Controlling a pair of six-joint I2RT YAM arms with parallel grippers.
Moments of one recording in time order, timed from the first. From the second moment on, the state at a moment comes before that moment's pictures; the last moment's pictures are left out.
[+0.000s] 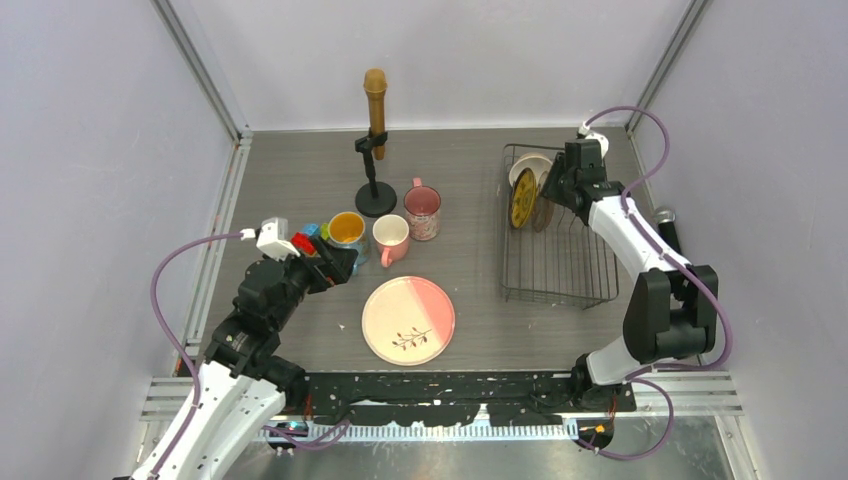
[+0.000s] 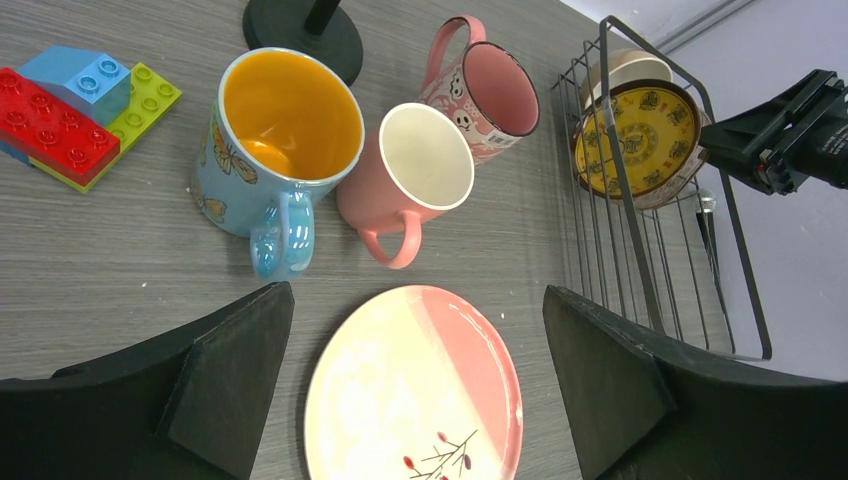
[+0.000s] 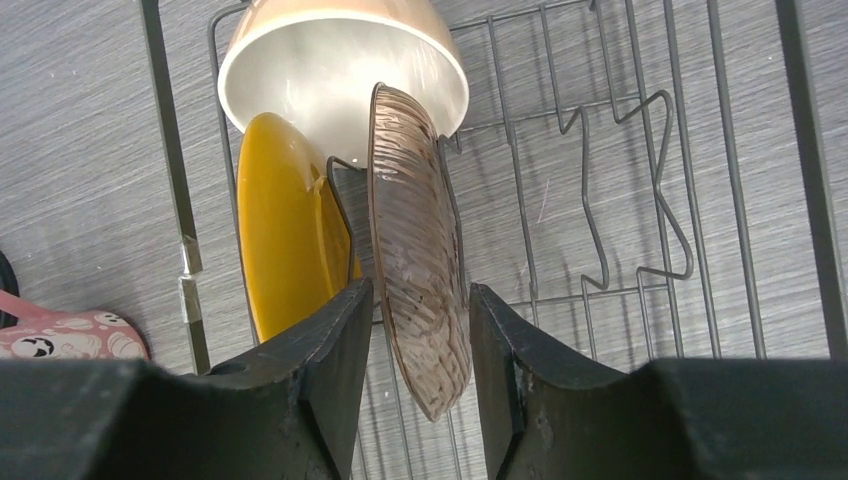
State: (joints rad) left arm -0.43 0.47 0.57 -0.38 -0.11 -0.65; right arm 0.10 1.51 1.15 -0.34 0.18 0.41
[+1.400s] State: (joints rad) left arm -0.43 0.48 0.57 -0.37 -0.11 -0.65; right arm 0.13 1.51 1.20 -0.39 0.24 0.26
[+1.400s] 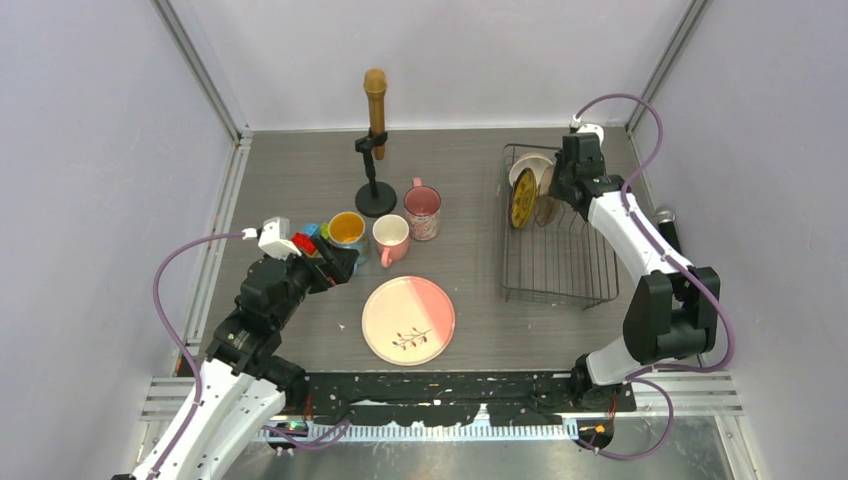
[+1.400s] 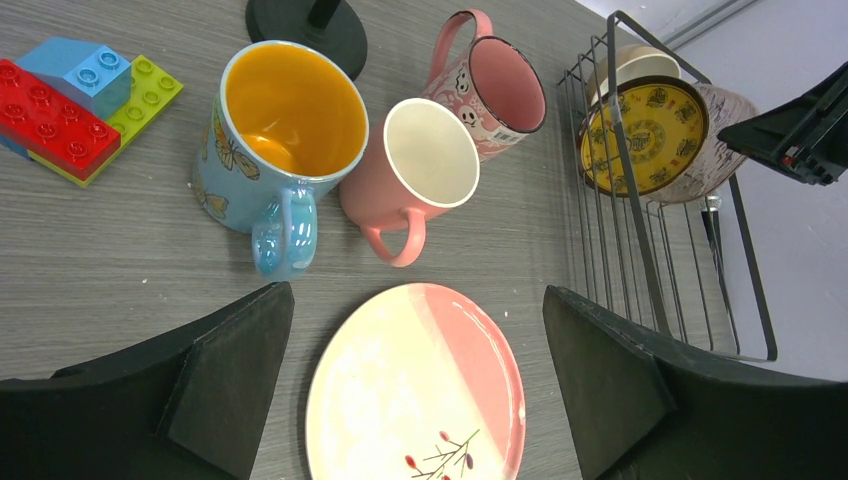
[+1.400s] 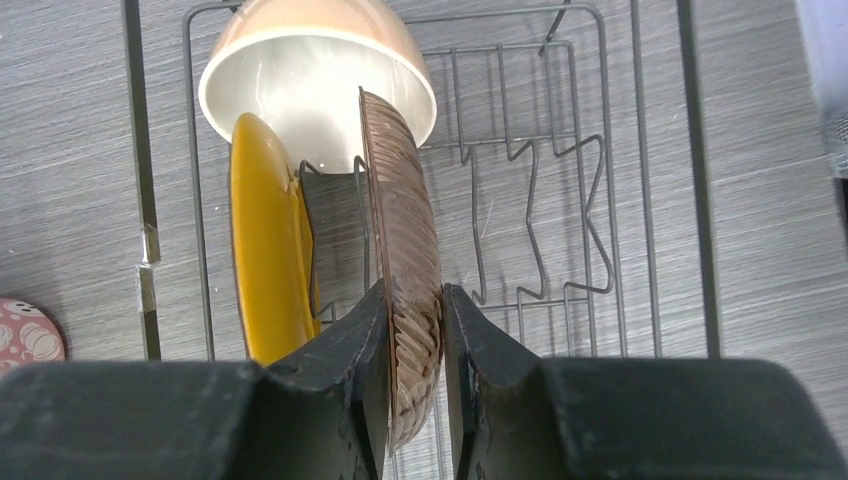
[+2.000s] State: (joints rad) left arm -0.43 0.48 0.57 -0.37 -0.11 -0.65; right arm 0.42 1.59 1.44 -0.56 0.84 0.00
